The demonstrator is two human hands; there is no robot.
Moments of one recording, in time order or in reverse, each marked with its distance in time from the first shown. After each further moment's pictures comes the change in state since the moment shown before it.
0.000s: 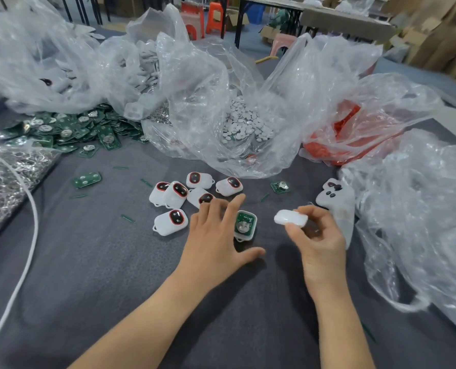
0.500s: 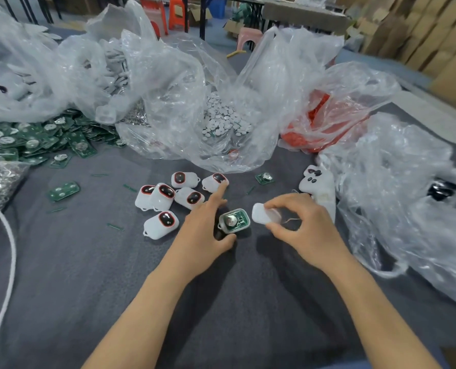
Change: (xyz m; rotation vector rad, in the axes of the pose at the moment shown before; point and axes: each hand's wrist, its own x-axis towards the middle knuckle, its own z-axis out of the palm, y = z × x) left_hand 0.008 -0.022 -0.008 -0.410 -0.129 0.059; right_hand 0.006 -0.034 -0.010 -0.854 -0.344 -0.319
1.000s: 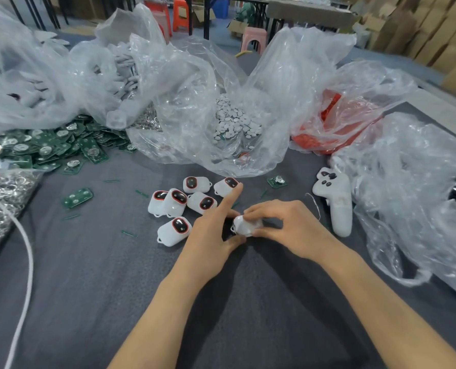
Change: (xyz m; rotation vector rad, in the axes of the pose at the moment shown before) left_hand 0.001 -0.001 -0.007 -0.113 -0.003 -0.029; right_hand 0.032 -0.008 0.027 0.086 -0.285 -0.092
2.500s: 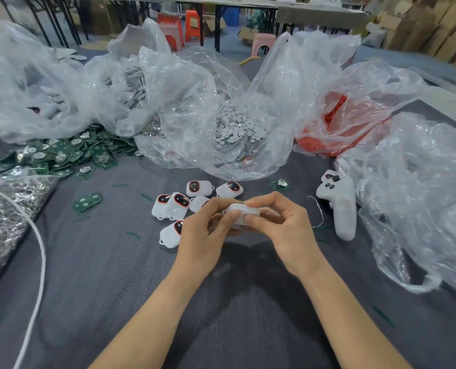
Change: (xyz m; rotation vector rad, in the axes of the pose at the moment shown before) left_hand -0.001 0.011 0.000 -0.484 0.232 0.004; right_hand -0.003 -0.014 0.028 0.799 0.325 0.118
